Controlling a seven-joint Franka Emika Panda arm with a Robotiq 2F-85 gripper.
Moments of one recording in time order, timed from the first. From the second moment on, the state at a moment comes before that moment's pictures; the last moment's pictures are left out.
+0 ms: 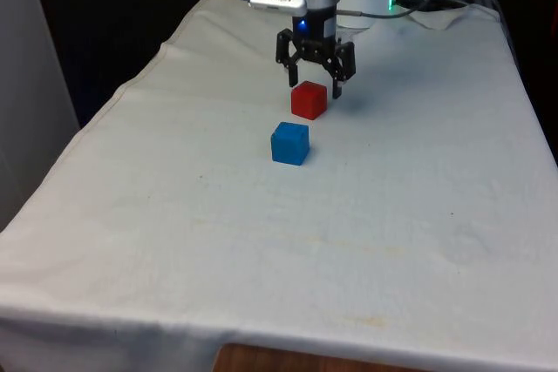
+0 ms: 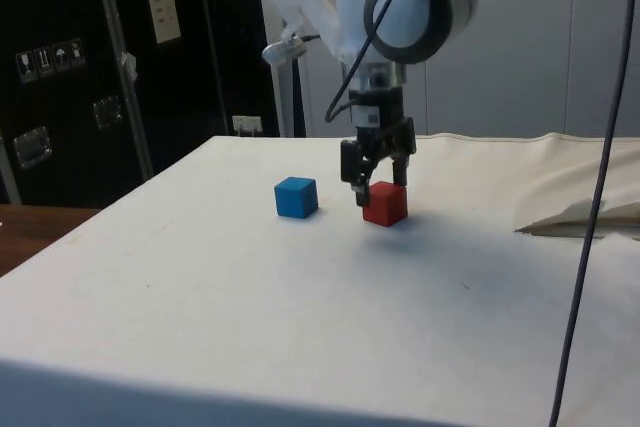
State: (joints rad) arm 0.03 0.19 -0.16 -2.59 0.06 2.79 0.22
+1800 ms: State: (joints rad) arm 0.03 0.10 -0.17 -2.58 0.06 2.71 0.21
